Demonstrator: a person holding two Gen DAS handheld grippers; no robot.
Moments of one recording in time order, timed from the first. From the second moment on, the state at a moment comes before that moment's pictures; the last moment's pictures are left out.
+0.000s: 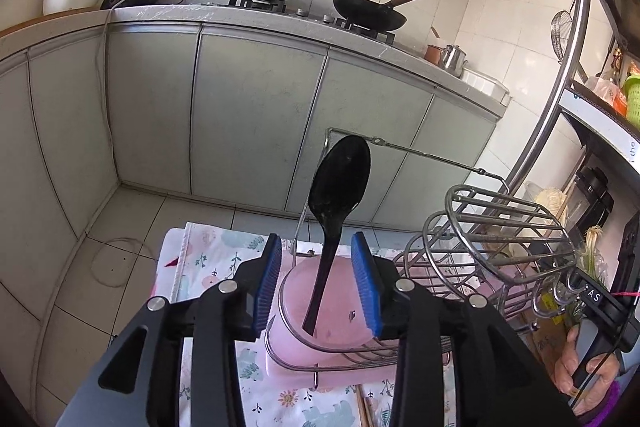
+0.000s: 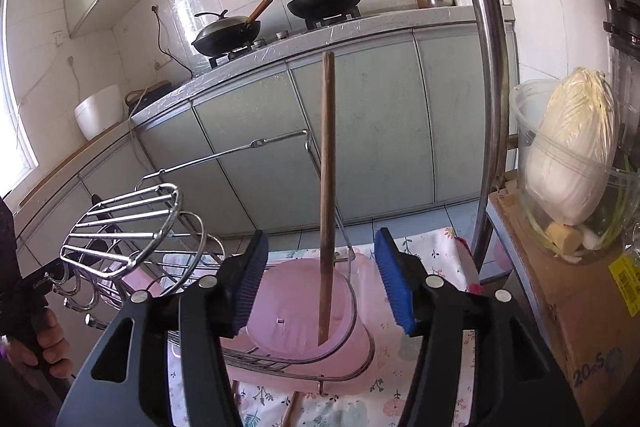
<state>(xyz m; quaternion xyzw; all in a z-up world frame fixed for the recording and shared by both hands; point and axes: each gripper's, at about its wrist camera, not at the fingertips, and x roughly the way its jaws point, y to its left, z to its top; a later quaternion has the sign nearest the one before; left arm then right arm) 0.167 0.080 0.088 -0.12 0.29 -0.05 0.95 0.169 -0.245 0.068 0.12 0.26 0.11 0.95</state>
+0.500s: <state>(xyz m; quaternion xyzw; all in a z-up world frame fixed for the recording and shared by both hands) 0.122 0.085 0.099 -0.14 0.28 -0.06 0.95 0.109 -0.264 0.064 0.14 0.26 0.11 0.95</state>
